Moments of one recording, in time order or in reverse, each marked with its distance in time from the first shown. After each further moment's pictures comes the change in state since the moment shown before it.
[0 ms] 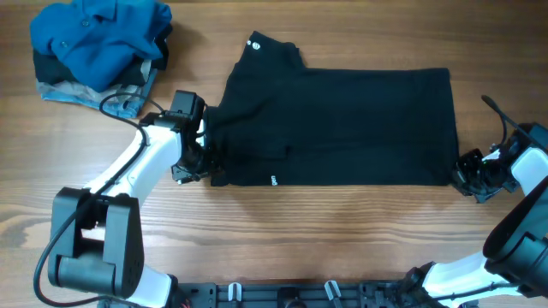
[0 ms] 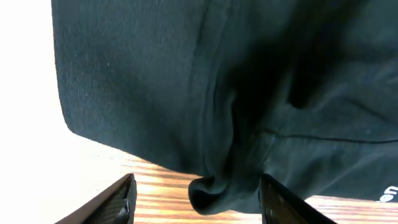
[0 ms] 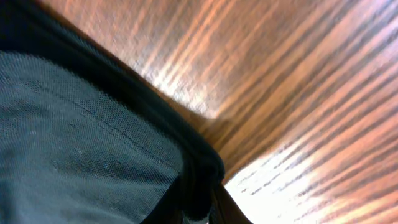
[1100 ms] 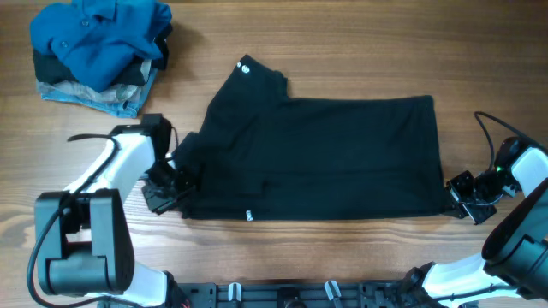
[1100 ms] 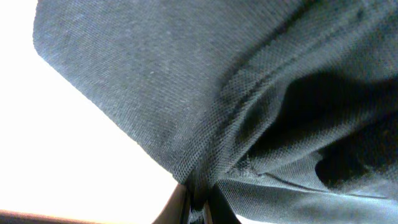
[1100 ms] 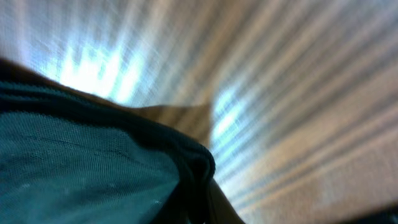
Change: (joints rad) left arm 0.212 -0.001 -0.090 -0.240 0.007 -0.059; right arm 0.001 -0.014 0.001 -0.336 0.116 0.034
